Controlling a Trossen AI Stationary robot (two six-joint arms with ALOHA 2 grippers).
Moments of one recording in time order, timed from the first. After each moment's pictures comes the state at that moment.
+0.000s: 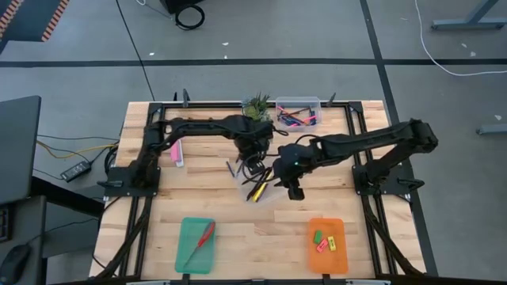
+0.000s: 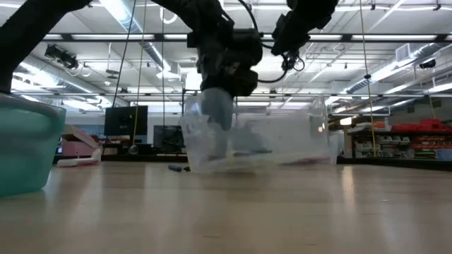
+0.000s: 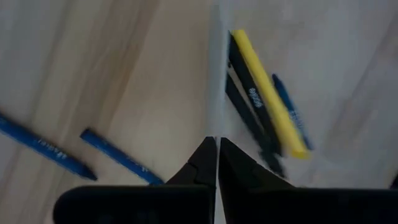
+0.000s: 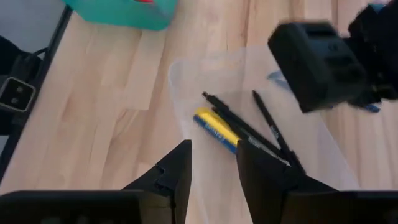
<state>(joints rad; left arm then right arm) 0.22 2.10 1.73 -0.99 0.31 -0.22 0.11 1.47 1.21 -0.61 -0.09 0.02</state>
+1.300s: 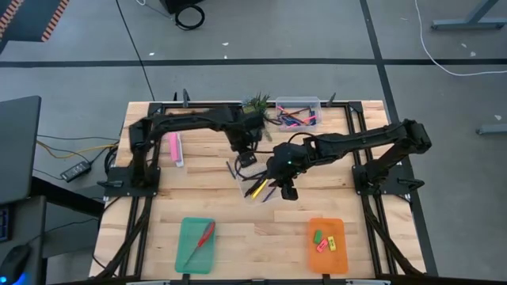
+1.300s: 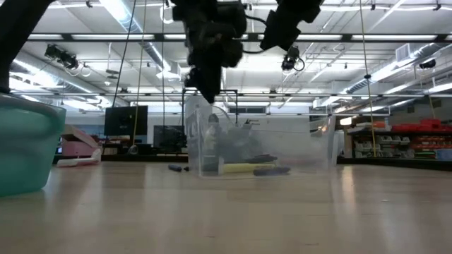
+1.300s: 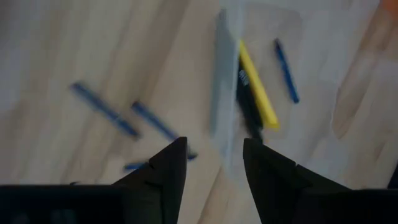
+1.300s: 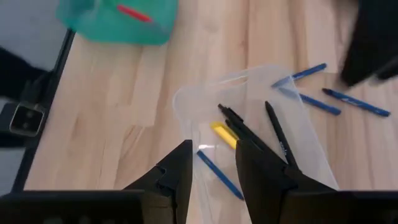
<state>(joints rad) 0.24 1.95 1.73 -1.09 0.24 -0.17 0.10 1.54 1.30 -0.64 -0.12 0.08</state>
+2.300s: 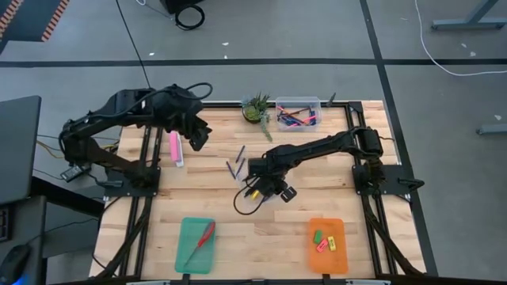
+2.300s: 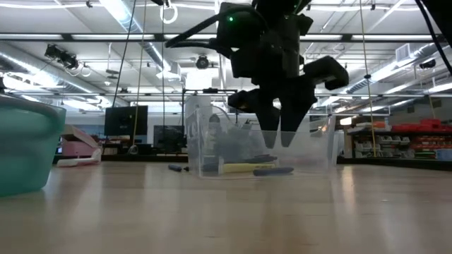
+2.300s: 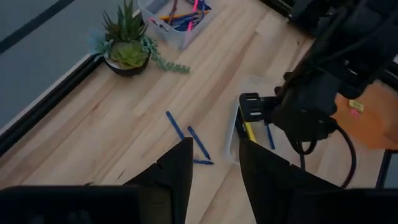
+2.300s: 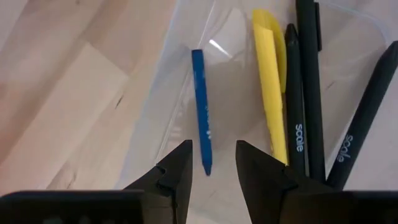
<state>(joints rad) 0.17 1.32 1.73 -1.24 -0.14 -0.43 0.04 2.00 1.49 -0.91 -0.19 -0.62</state>
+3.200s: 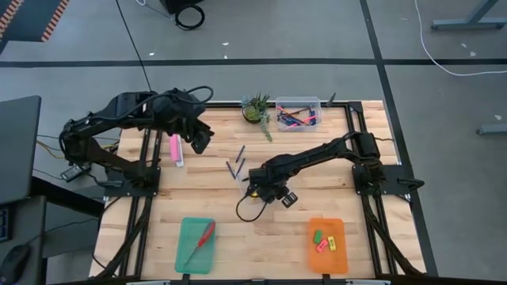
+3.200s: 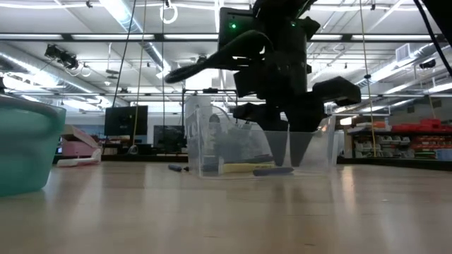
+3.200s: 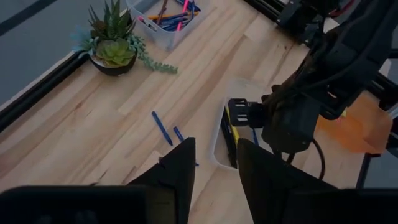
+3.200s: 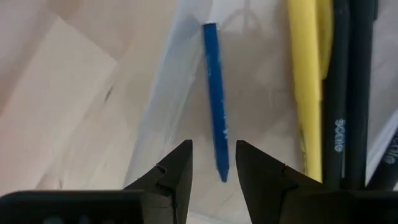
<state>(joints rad) 0.13 1.32 1.73 -1.22 -0.15 -0.50 0.09 2.04 1.46 -0.90 -0.08 -0.55</state>
